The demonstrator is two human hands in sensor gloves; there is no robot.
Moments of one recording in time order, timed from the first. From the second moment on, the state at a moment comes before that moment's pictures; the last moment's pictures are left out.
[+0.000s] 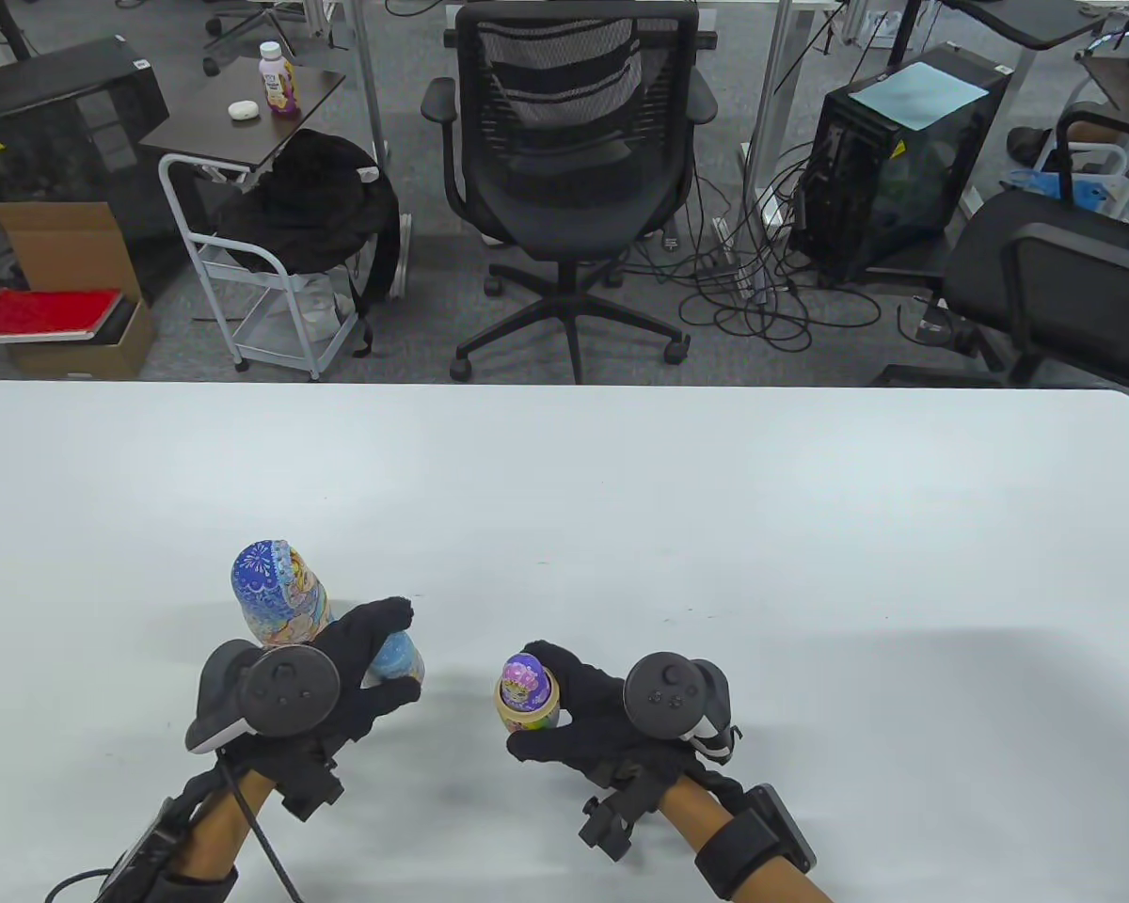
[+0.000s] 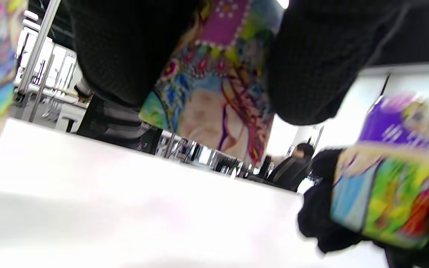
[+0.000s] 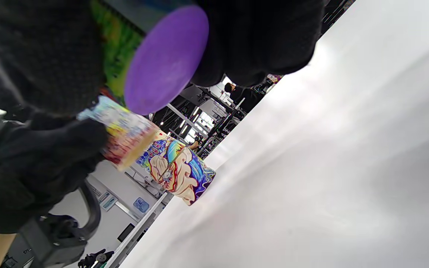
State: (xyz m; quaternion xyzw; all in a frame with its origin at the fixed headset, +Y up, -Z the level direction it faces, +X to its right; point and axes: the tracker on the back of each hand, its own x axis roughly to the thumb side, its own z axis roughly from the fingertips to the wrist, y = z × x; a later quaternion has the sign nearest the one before) left_hand -0.243 -0.685 -0.318 0.03 -0.25 0.16 0.95; right_hand 0.055 -0.753 -0.327 0.29 0.03 0.84 0.46
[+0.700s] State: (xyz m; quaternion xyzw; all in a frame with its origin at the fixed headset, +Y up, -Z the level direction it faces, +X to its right) left_hand -0.226 -0.736 -0.328 -0.05 -0.25 0.00 0.97; right_hand 0.053 -0.753 -0.327 0.30 0.03 0.84 0.45
